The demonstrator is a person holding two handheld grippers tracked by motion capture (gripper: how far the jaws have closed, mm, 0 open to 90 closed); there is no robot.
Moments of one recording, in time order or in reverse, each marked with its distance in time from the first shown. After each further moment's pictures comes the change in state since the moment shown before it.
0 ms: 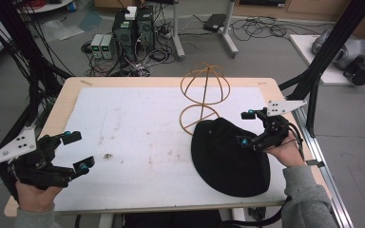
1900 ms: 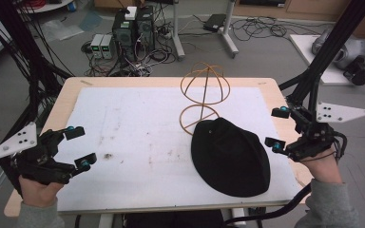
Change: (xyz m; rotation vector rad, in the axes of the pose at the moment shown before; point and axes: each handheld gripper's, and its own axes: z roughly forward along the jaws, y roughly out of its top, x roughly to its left) left arm 0.002 0.010 0.006 -0.029 -0.046 0.016; right arm 0.055 0.031 -0.081 -0.181 -0.074 -0.031
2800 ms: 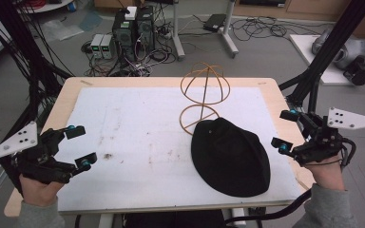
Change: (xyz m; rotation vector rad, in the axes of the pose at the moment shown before) left arm 0.001 0.001 0.002 -0.004 -0.014 0.015; right arm 0.007 -0.011 -0.017 -0.074 -0.082 0.048
